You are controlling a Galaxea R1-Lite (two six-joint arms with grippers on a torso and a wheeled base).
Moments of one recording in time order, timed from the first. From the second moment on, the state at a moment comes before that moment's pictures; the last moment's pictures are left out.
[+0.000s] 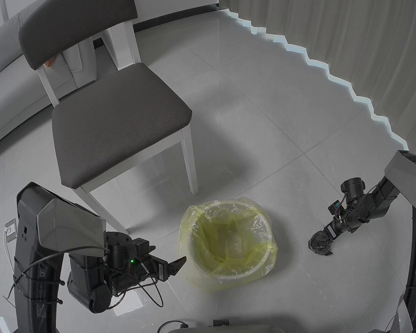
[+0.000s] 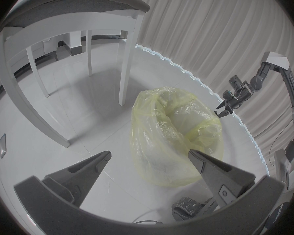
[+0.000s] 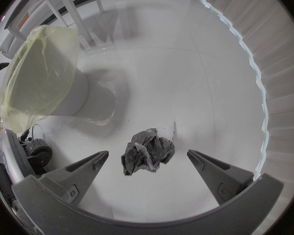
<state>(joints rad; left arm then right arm) -0.42 2.42 -0.36 -1.55 -0.14 -0.11 -0.05 2.43 -1.14 -0.27 0.02 -0.51</state>
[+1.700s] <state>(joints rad) -0.43 2.43 -0.38 -1.55 -0.13 -0.11 -0.06 2.41 -1.30 0.09 0.01 -0.55</state>
